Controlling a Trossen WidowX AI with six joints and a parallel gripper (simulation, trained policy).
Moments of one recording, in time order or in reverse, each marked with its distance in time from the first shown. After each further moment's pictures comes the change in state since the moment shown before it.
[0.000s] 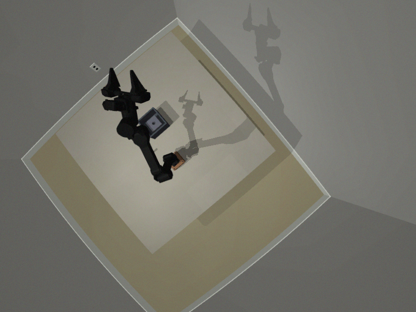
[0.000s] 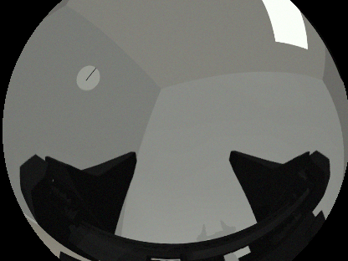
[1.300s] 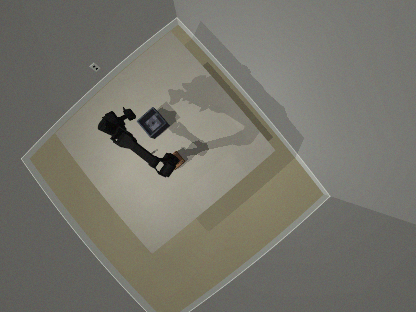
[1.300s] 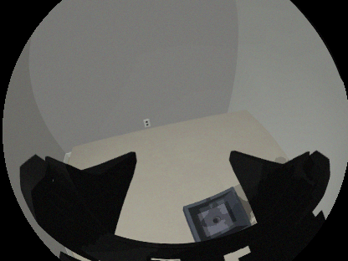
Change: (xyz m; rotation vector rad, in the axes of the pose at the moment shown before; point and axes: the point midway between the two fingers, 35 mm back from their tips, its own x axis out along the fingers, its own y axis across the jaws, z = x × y) arm -0.235 0.260 -0.155 0.370 1.015 0.738
